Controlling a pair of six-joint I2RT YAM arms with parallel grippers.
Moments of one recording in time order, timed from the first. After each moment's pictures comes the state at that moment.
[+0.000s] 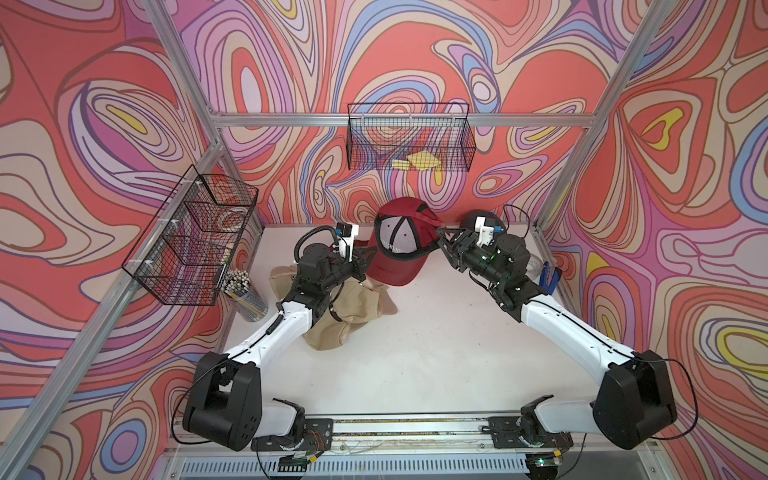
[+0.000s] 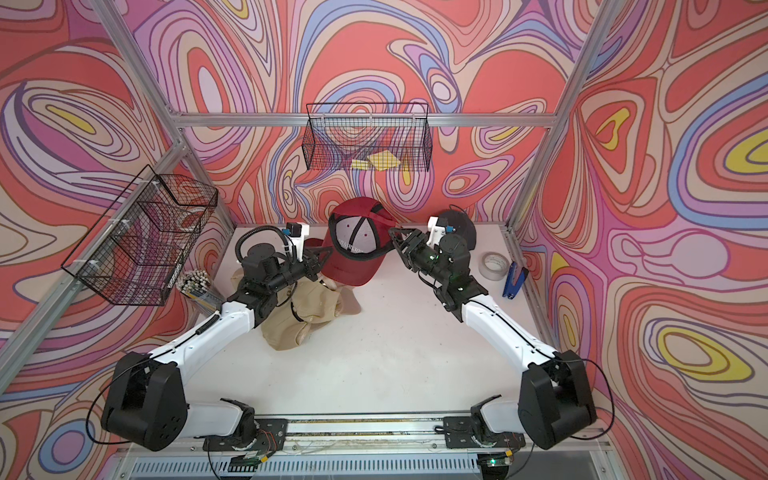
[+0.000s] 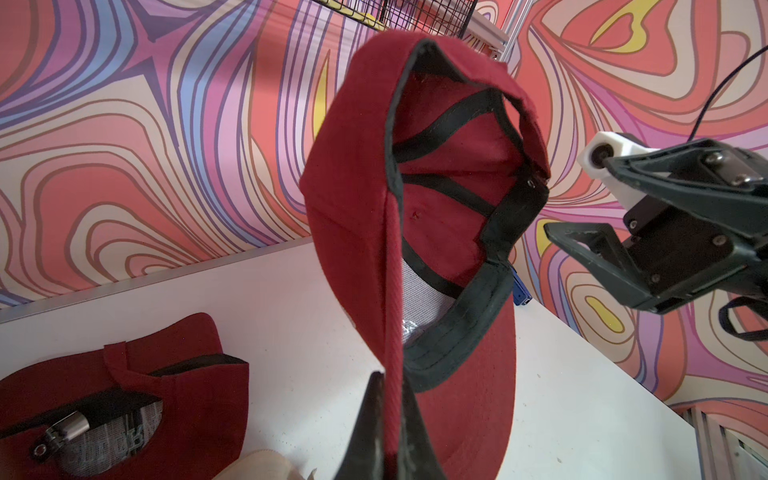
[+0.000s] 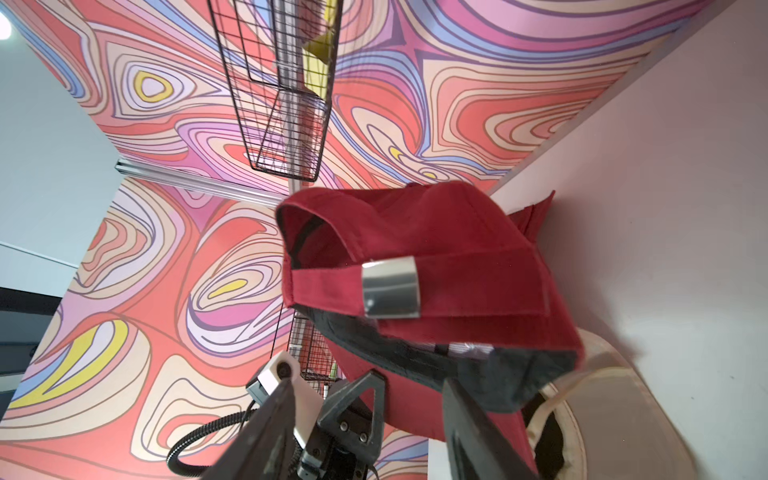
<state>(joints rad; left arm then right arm) -0.30 1.37 0.88 0.37 0.49 -0.27 0.36 1.37 0.99 0.39 -0.38 1.30</state>
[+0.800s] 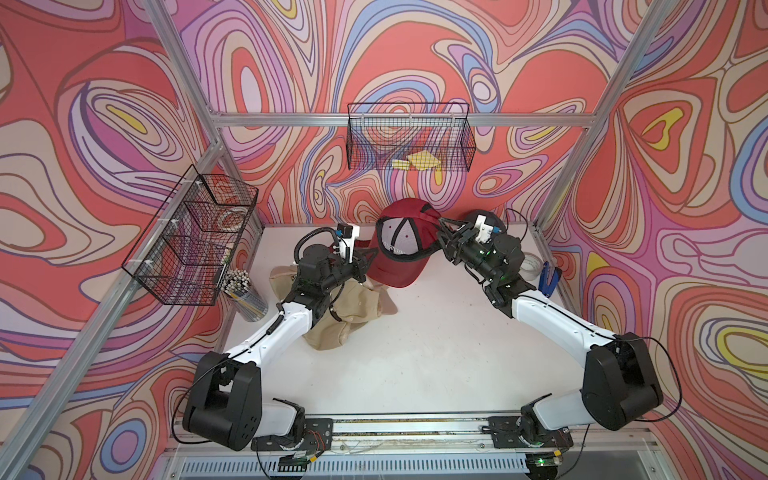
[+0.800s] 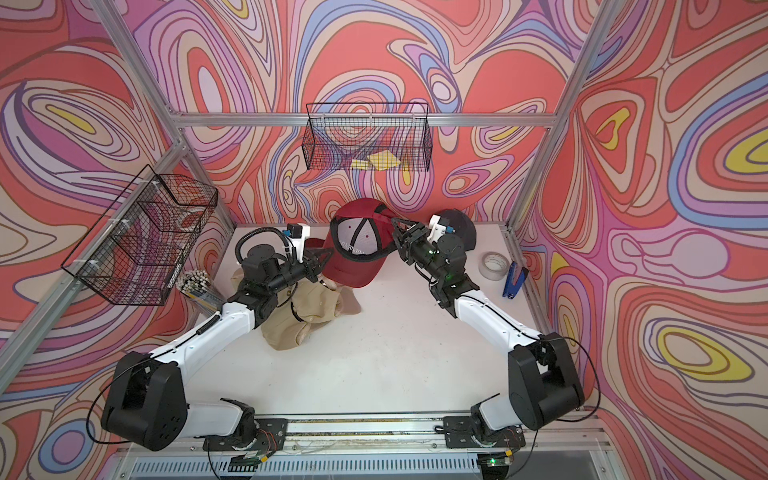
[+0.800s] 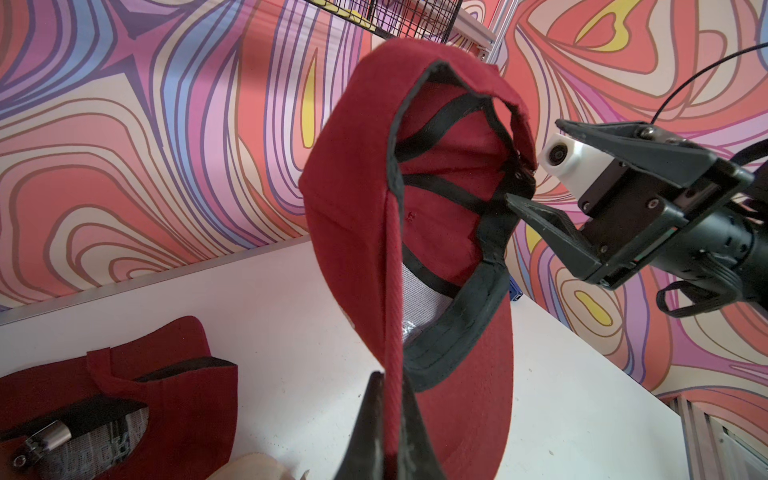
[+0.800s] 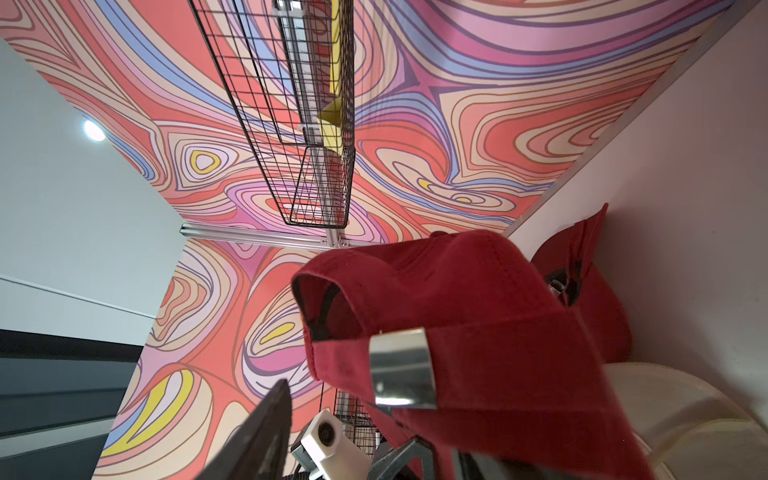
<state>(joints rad) -0.30 1.37 0.87 0.39 0.52 -0.27 0.35 1.46 0.99 0.57 -0.31 1.48</state>
